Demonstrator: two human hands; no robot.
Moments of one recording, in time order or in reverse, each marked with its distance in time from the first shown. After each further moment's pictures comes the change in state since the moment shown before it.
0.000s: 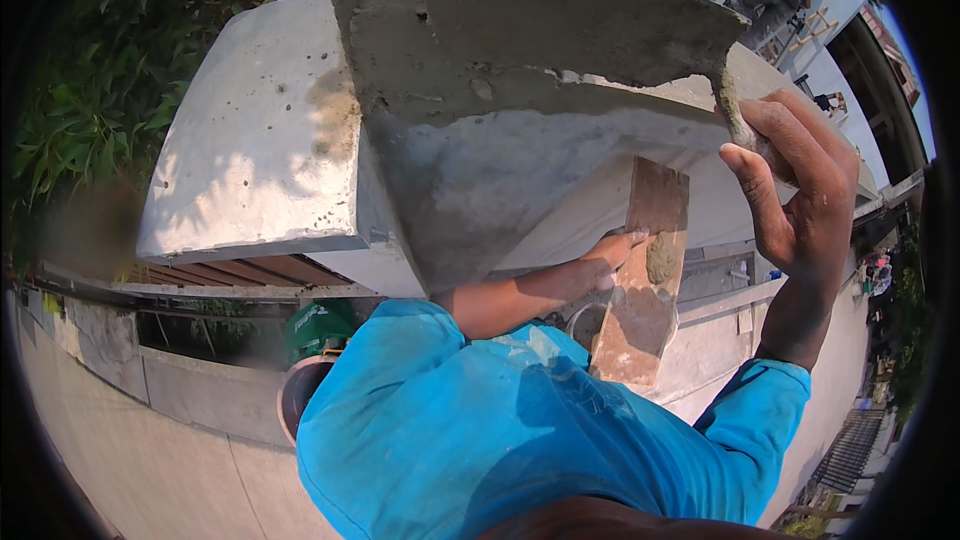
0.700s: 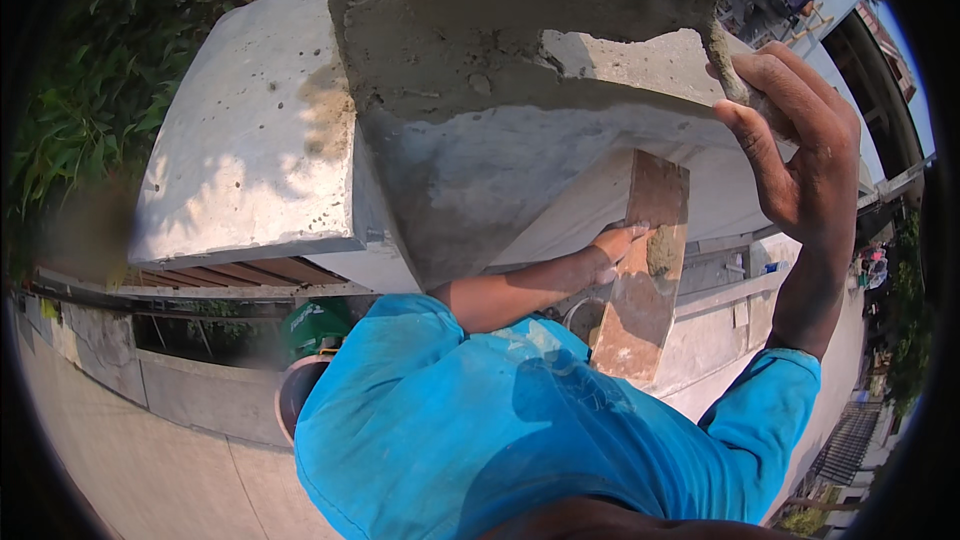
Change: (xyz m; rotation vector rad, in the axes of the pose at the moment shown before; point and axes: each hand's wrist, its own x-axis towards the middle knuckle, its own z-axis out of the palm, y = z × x) left_hand 0.011 -0.003 -0.008 0.086 0.004 0.006; right_hand 0.018 0.009 0.006 -0.023 -0.009 -0.075
